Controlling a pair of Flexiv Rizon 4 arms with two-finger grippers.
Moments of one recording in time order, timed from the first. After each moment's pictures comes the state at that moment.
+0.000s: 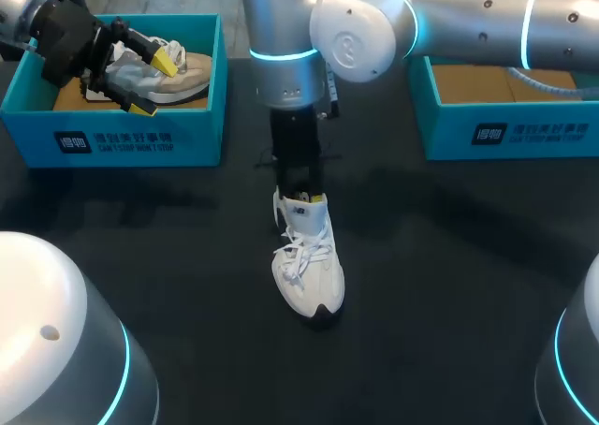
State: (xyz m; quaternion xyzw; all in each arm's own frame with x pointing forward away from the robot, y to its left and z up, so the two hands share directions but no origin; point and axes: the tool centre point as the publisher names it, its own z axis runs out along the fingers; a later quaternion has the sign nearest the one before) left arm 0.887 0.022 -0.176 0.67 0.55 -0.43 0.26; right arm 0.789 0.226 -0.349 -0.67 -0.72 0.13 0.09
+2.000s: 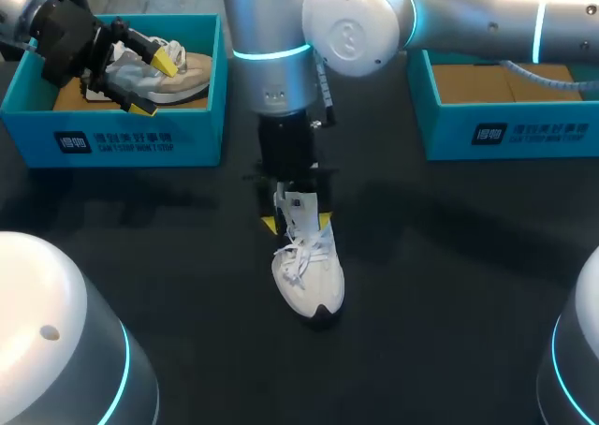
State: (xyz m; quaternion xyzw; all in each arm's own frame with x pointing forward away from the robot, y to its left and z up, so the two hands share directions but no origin) left arm 0.887 0.022 -0.176 0.67 0.55 -0.43 0.26; right arm 0.710 0.233 -0.298 -0.72 -0.67 0.16 0.09
